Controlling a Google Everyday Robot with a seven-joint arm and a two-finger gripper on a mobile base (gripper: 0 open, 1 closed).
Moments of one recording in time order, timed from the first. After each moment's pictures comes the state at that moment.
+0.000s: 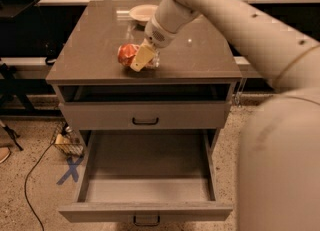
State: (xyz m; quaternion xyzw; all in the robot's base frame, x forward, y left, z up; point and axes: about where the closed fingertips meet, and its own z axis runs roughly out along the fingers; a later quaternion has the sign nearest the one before) arm 0.699 0.047 0.850 -0.57 0.76 0.15 0.25
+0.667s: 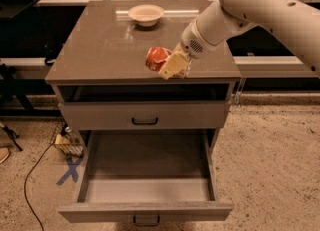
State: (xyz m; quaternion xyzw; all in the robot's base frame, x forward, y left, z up) arm 0.635 -0.038 0.872 -0.51 0.79 0.14 0.30
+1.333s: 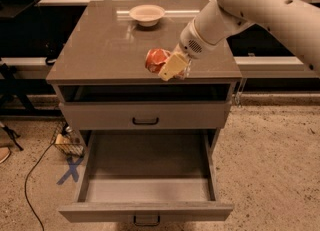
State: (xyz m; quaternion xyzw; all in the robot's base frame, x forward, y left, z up) arm 0.629 -0.044 0.871 -0.52 0.80 0.13 0.28
